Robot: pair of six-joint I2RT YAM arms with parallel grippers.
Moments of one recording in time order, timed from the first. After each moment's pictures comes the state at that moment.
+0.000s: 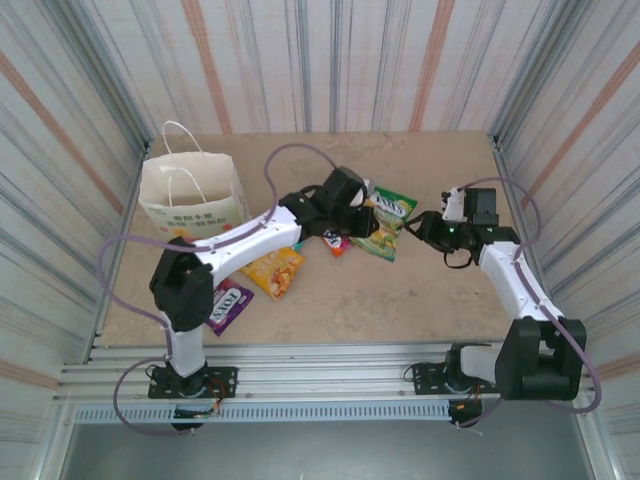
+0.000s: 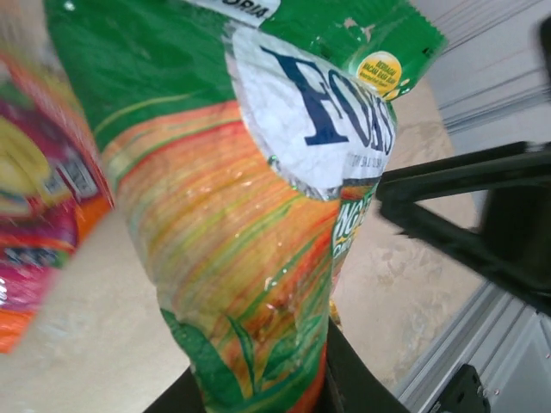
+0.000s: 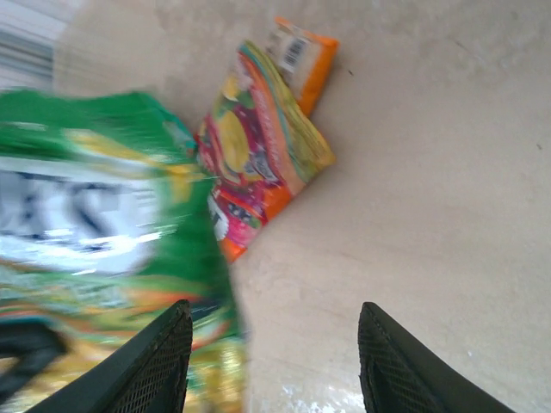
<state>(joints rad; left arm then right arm) -0.86 1.85 1.65 -0.56 0.18 -0.55 0.00 1.21 0.84 -0.49 -0.57 0.44</state>
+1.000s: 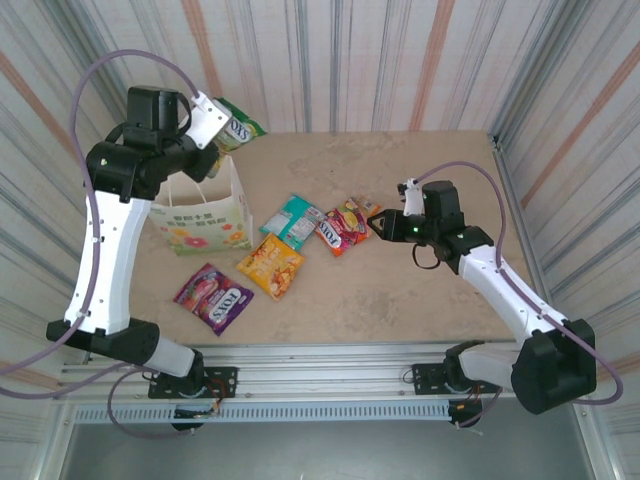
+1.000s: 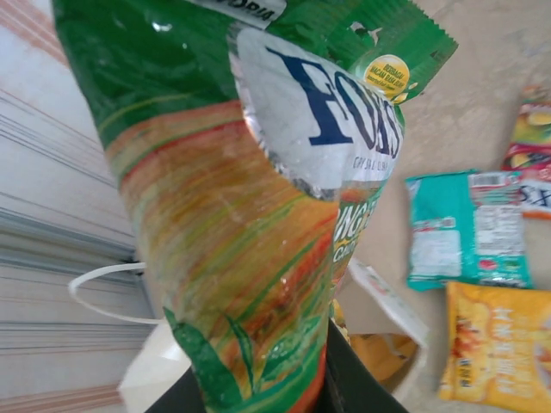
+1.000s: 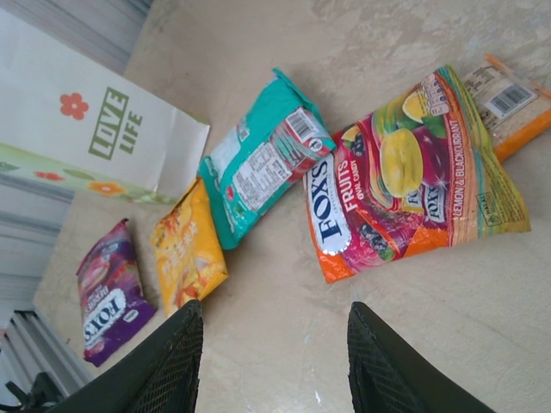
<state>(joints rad) -0.25 1.48 2.04 -1.20 -0.06 0.57 0.34 1.19 0.88 -0.33 -0.44 0.43</state>
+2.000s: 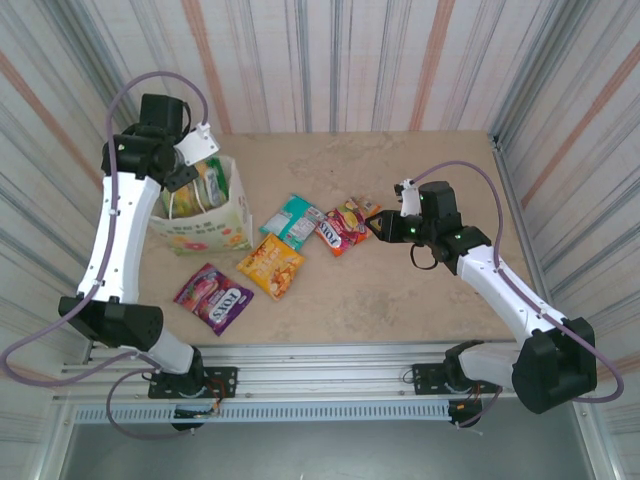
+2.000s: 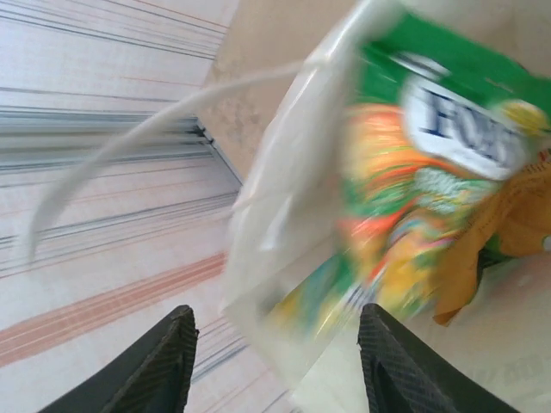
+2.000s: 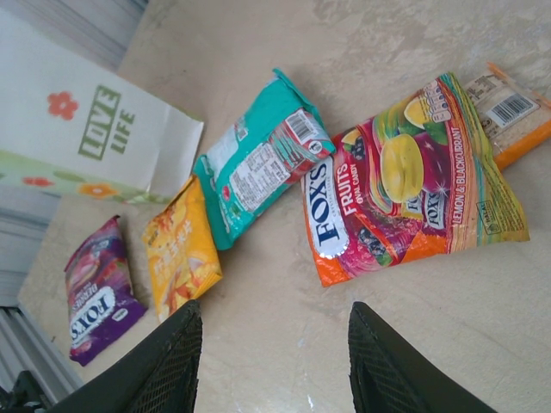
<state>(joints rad) -0.15 1.55 1.93 -1.24 -0.35 0.91 0.35 1.19 0.88 -0.32 -0.41 0.41</state>
